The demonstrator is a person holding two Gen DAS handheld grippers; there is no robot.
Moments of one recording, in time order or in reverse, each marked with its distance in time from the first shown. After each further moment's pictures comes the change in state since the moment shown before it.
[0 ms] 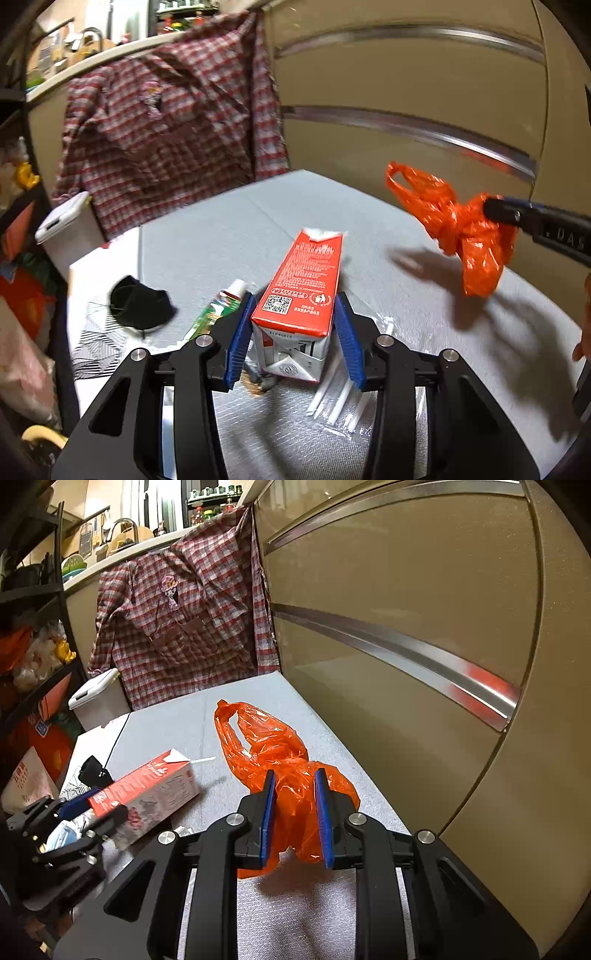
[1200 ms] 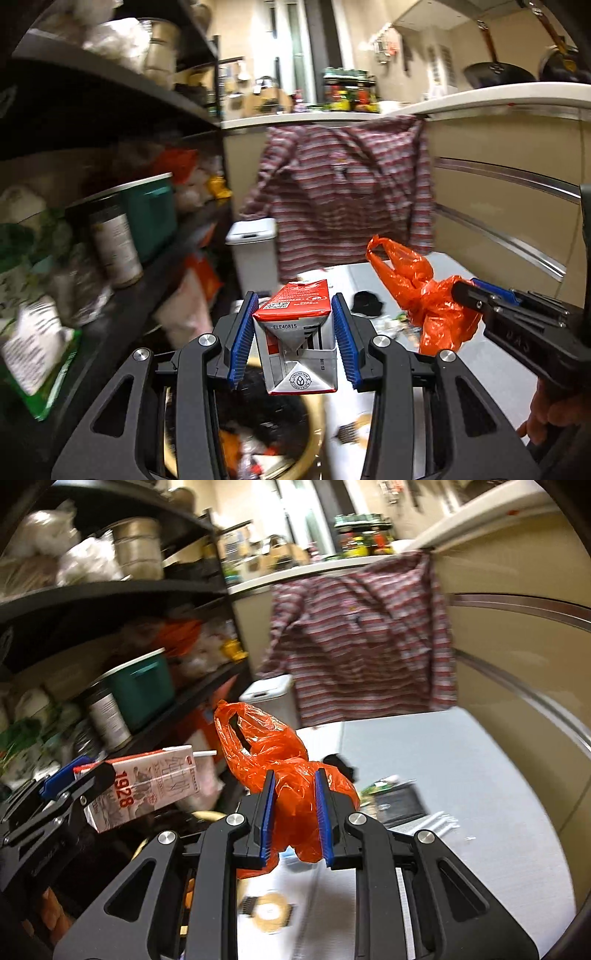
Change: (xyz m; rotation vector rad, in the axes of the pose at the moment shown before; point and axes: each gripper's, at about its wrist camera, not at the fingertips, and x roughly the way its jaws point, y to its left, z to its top) left arm -0.296 0.091 -0.036 -0.258 -0.199 0.516; right arm -0.164 0.199 -0.030 -0.170 -0.066 0.532
